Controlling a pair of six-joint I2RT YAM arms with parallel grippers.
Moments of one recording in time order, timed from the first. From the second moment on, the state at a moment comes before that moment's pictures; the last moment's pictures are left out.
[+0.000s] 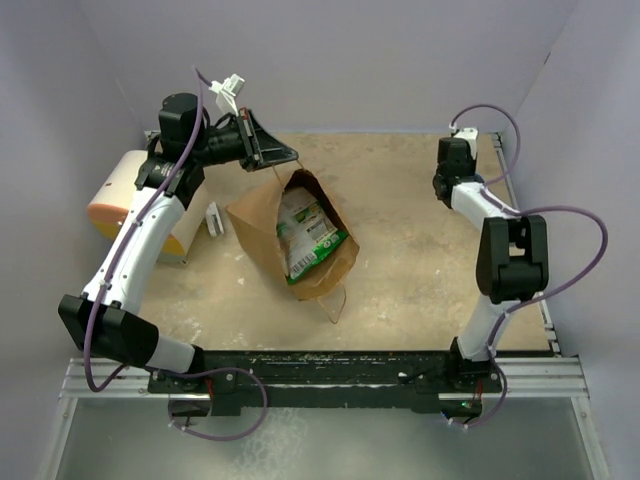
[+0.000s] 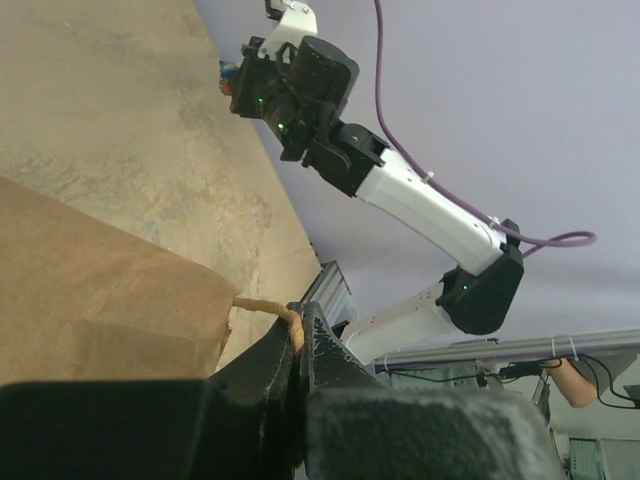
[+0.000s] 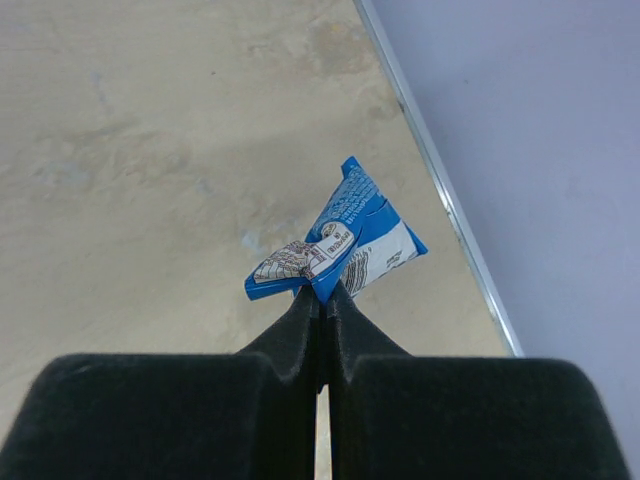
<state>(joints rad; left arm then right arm) -0.25 1.44 1.56 -0.33 0.84 -0.85 0.07 1.81 1.26 -0.06 0.67 -0.02</state>
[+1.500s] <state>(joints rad) -0.24 1.45 1.56 -0.33 0.86 -0.85 0.10 1.61 1.13 -0.26 0.35 0.16</state>
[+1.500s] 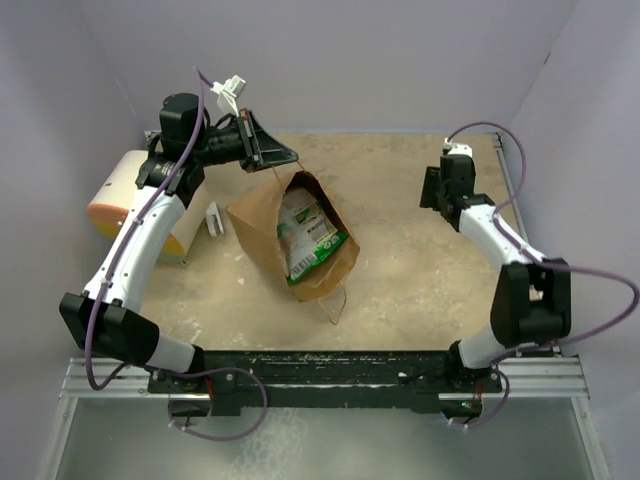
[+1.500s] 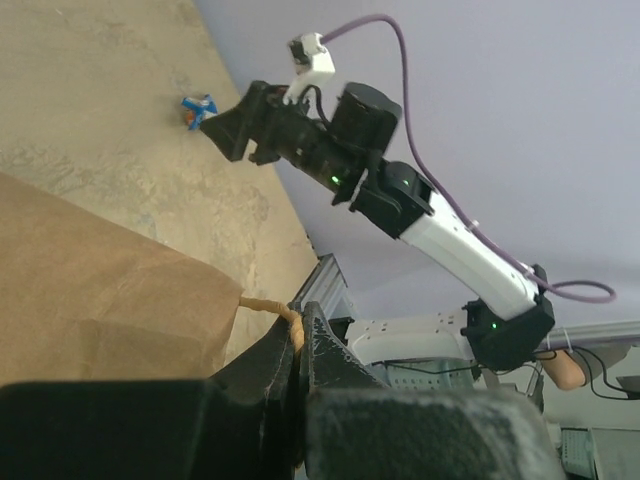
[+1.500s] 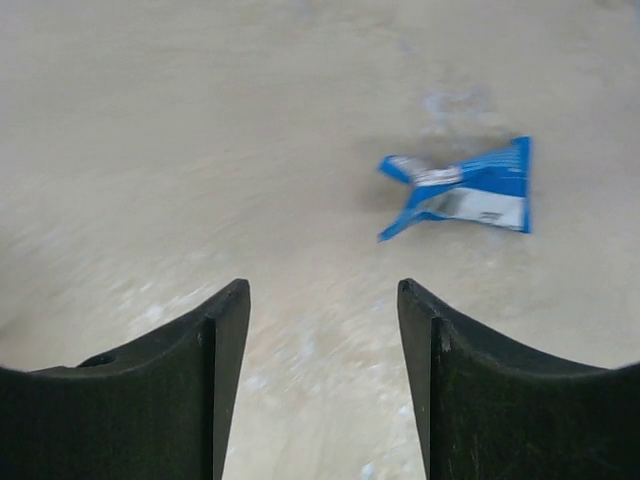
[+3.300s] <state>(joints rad) -0.24 1.45 1.57 -0.38 0.86 -0.83 0.87 1.53 1.02 -0.26 -0.32 -1.47</state>
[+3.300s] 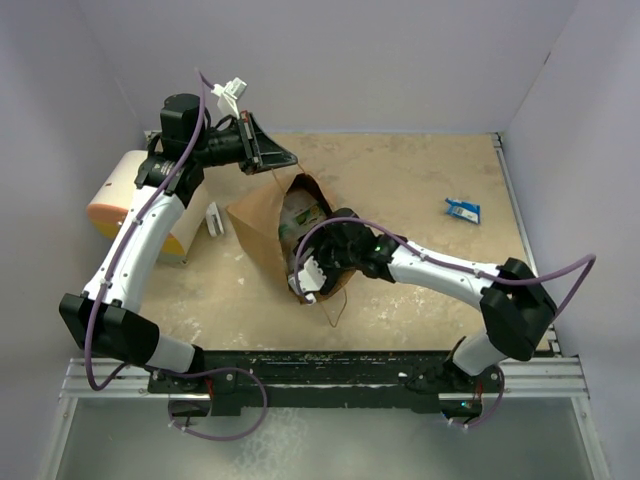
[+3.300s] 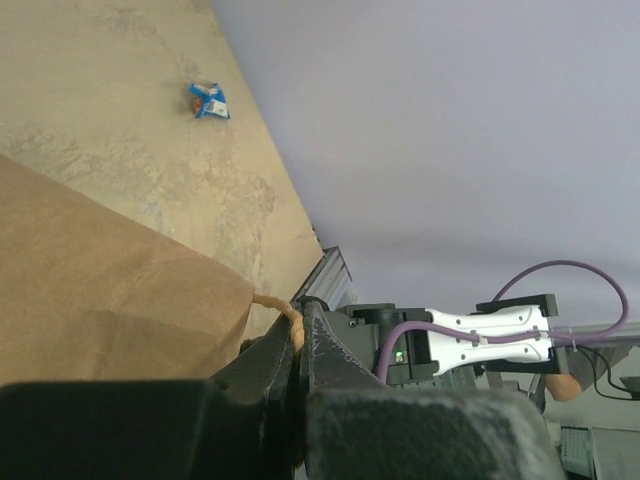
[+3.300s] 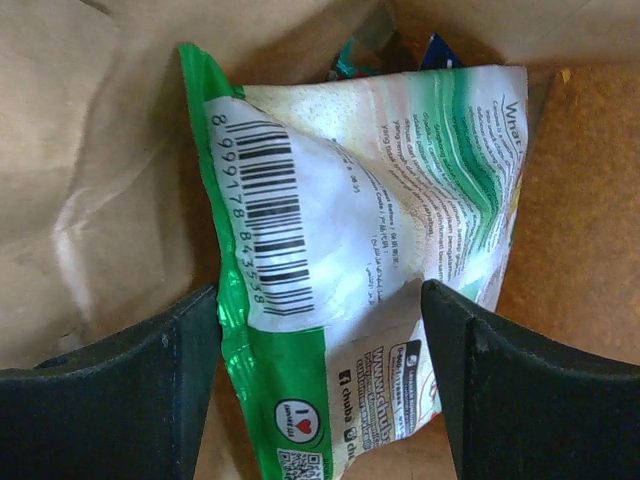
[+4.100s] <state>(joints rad) -0.24 1.46 1.59 -0.38 0.86 -0.83 0.87 1.56 0.93 0.06 -0.23 -1.42</state>
